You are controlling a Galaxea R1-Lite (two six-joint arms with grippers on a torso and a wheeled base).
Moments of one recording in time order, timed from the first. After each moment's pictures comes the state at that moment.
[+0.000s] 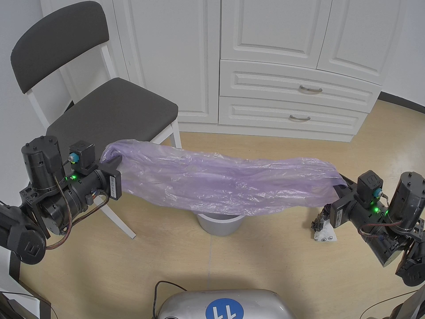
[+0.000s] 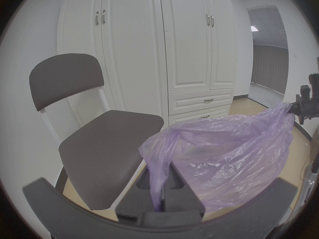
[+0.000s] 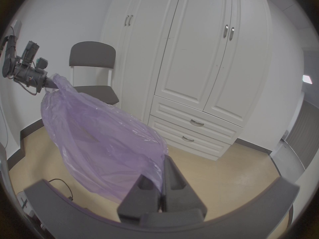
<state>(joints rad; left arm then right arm) -0.36 1.59 -0.53 -0.94 0.11 0.16 0.65 1.53 -0.31 -1.17 -0.53 -0.29</state>
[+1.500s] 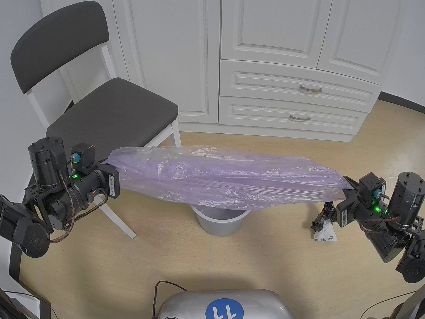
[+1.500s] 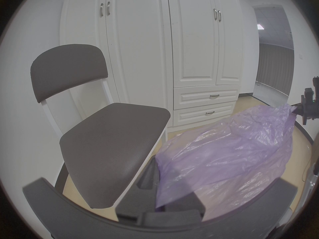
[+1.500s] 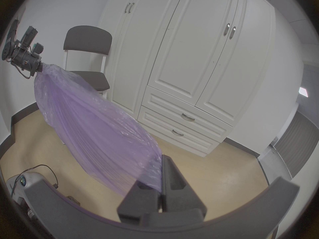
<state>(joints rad) -0.29 1.64 -0.55 -0.94 0.10 0.14 0.55 1.54 -0.28 -1.16 -0.54 -0.36</state>
